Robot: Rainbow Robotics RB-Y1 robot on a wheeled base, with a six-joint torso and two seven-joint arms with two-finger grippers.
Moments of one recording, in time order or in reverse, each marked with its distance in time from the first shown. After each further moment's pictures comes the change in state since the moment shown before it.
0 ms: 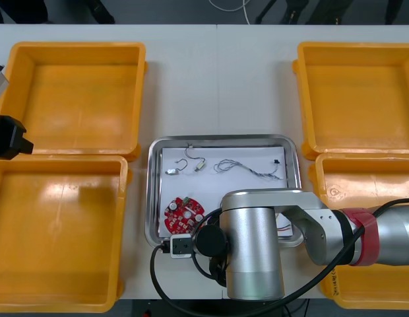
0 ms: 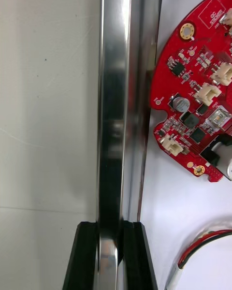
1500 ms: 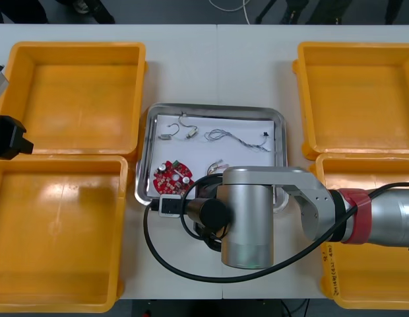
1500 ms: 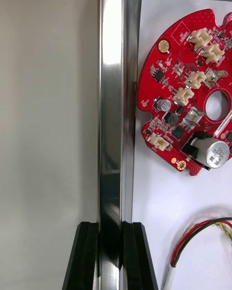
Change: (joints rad) right arm -0.056 0.001 -0.040 0.108 0.124 -0.206 -0.028; left arm 0.000 0.000 0.000 0.000 0.000 0.000 0.000
